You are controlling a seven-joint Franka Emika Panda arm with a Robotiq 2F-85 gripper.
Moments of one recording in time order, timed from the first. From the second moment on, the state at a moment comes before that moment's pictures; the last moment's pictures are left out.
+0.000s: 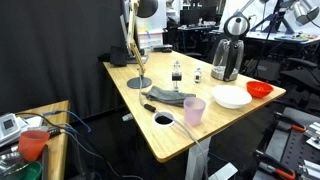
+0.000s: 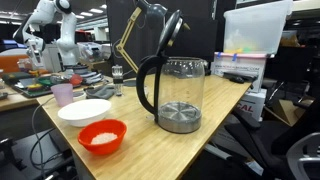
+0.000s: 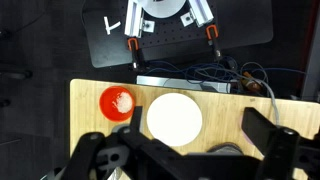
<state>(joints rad) 0.01 -0.73 0.15 -2.34 -0.01 1.40 0.26</state>
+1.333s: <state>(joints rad) -0.08 -0.74 0.03 -2.50 -0.07 1.41 0.27</state>
